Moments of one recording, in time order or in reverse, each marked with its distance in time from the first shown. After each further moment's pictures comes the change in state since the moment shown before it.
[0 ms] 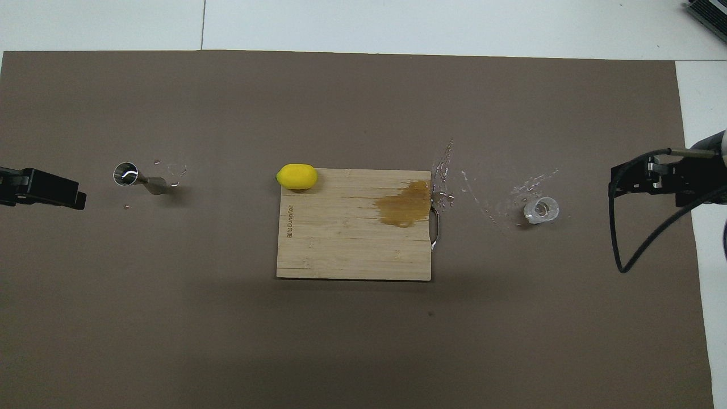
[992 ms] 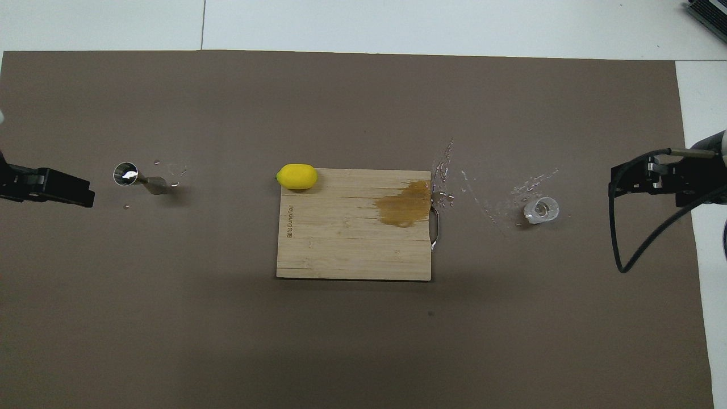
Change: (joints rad) left arm -0.018 0.005 -0.013 -0.033 0.035 0.035 0.000; right arm 0.000 0.000 0.000 0.000 0.000 0.000 0.000
